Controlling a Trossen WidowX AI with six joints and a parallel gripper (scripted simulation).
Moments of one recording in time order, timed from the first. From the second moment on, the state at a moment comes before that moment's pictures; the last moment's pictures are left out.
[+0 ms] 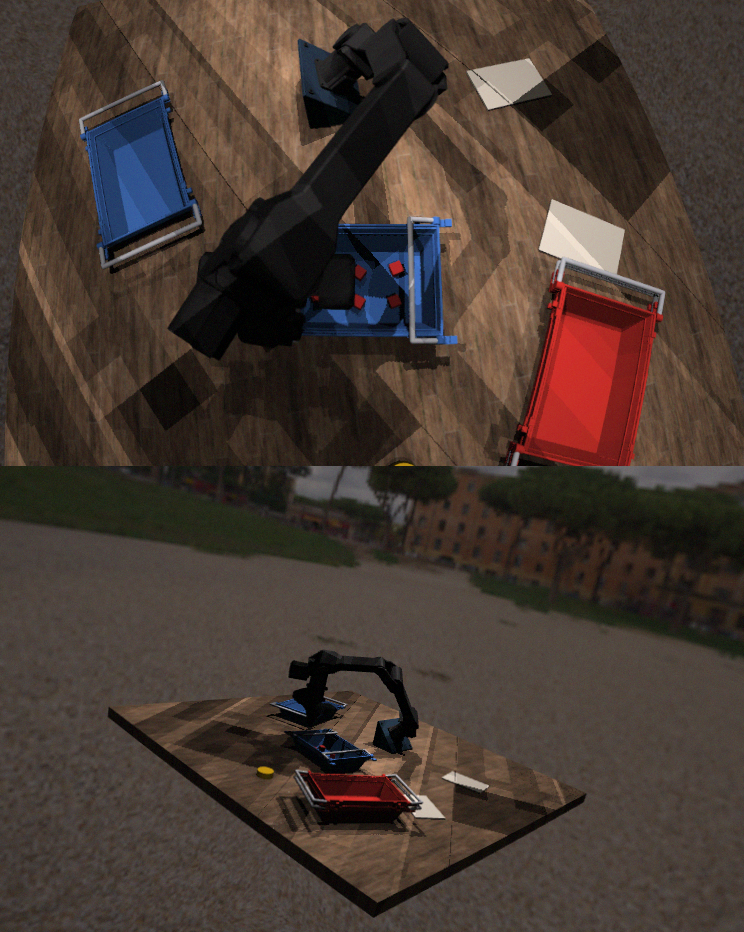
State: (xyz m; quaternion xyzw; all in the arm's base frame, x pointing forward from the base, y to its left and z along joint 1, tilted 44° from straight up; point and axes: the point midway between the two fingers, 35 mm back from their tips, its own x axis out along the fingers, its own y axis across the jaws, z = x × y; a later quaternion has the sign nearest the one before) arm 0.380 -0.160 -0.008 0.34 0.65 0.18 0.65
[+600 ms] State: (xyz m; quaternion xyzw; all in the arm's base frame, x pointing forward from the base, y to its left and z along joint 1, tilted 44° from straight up) arm 0.380 -0.160 -0.008 0.34 0.65 0.18 0.65
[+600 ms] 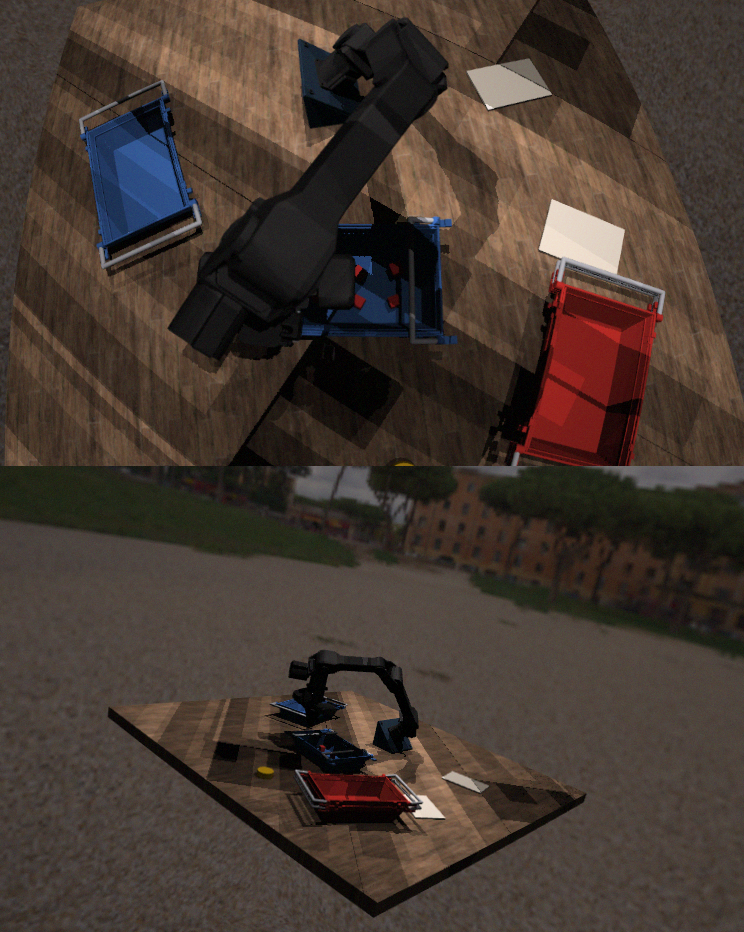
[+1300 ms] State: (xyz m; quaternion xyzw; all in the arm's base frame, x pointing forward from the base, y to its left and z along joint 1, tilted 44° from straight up) arm 0.272 -0.256 -0.061 0.27 0.64 0.20 0.69
